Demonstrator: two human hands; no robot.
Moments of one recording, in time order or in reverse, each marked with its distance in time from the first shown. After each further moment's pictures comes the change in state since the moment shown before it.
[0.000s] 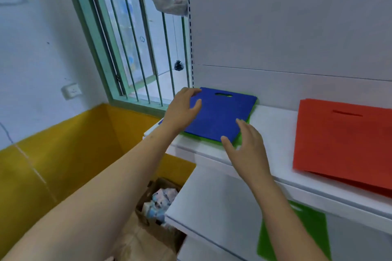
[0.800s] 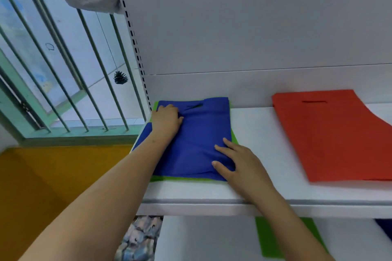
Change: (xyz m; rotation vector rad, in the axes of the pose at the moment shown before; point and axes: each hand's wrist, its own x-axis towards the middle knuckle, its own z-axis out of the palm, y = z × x) left_hand 0.136 -0.091 0.111 0.570 -0.321 0.139; right_hand 0.046 0.010 0.037 -0.299 -0.122 0.189
